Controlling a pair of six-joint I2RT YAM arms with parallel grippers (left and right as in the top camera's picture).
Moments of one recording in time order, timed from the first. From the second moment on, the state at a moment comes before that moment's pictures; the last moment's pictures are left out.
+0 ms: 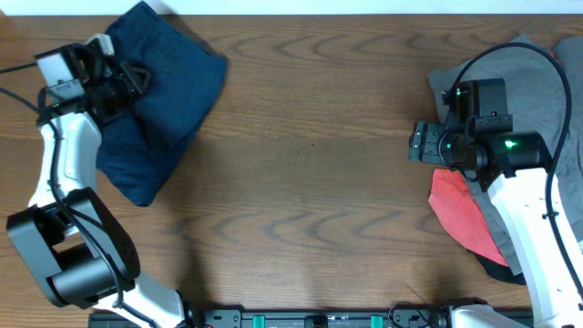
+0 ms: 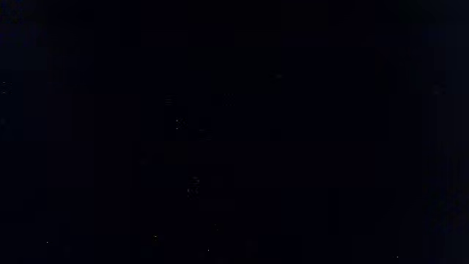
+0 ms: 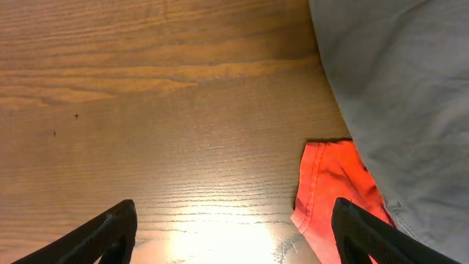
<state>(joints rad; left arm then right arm) 0.38 1.81 1.35 -0.32 0.60 -0.27 0.11 1.35 1.19 -0.93 -0.01 0.27</state>
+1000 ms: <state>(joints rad) 0.57 1.80 1.35 -0.64 0.22 -0.35 0.11 1.39 1.19 -0.96 -0.01 0.27</state>
